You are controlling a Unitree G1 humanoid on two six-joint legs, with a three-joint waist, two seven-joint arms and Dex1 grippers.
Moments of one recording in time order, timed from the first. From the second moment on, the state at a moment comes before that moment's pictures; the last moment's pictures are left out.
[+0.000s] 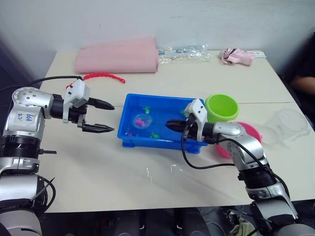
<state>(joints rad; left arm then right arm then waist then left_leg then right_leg) -0.85 0.86 -0.05 0.48 -0.27 0.17 -1.50 -0.56 -0.46 0.14 -0.05 0.39 0.57 0.84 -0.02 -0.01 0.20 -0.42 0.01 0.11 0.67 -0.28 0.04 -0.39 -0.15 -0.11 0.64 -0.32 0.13</state>
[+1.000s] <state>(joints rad) -0.65 0.41 0.00 0.07 -0.53 0.37 -1.18 0.12 -0.70 -0.69 -0.65 0.66 0.52 0.83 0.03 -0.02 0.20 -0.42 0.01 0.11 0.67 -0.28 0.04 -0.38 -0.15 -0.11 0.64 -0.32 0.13</state>
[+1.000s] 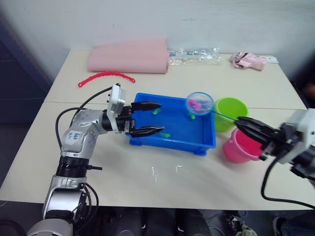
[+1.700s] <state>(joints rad) -0.70 0.31 -0.10 0.13 -0.51 0.36 -1.20 0.60 -0.54 -0.95 -0.56 0.17 -0.17 0.88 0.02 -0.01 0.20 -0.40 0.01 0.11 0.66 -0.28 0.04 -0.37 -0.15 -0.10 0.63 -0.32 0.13</state>
